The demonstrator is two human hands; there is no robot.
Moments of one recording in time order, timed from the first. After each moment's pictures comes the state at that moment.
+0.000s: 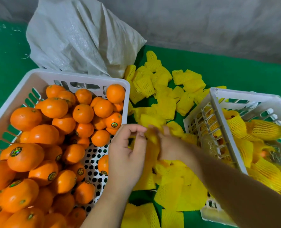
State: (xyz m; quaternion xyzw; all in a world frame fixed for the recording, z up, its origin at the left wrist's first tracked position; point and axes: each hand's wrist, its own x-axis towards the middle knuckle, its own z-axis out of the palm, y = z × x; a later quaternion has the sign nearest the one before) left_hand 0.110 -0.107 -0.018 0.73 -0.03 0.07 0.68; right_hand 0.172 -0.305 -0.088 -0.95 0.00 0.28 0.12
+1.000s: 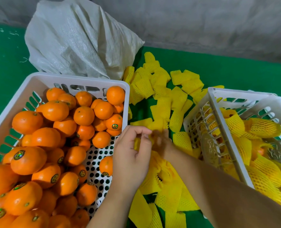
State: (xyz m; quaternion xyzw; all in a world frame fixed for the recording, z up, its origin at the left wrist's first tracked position) left_hand 0.112 -0.109 -0.029 0.74 -0.09 0.08 0.66; right_hand 0.190 -0.299 -0.182 -0.92 0.19 0.24 0.24
